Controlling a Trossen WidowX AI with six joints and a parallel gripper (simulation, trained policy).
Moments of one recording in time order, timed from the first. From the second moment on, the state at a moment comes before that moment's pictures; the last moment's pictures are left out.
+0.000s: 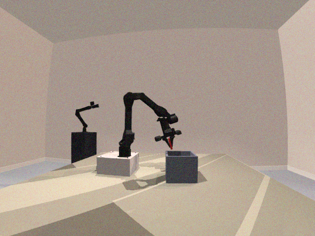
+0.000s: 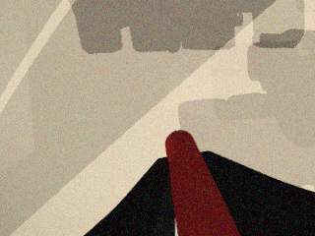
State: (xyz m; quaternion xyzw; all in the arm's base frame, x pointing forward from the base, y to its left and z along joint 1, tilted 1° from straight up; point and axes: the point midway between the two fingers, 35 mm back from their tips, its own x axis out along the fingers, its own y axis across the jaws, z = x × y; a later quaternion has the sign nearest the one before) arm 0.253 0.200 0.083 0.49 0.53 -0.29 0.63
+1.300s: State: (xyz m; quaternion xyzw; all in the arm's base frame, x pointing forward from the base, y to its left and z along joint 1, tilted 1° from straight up) arm 0.314 0.064 0.121 0.46 0.48 -0.37 0.65
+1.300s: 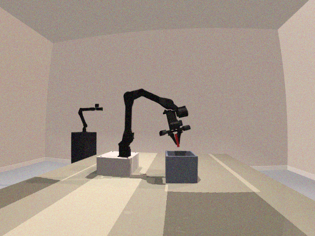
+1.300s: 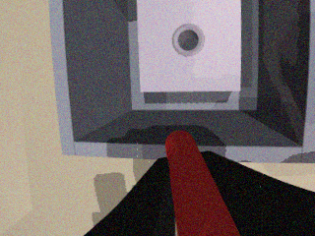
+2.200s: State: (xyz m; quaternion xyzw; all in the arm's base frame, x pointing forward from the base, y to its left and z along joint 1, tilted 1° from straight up) arm 0.326 0.019 0.075 0.43 0.52 -0.40 0.62
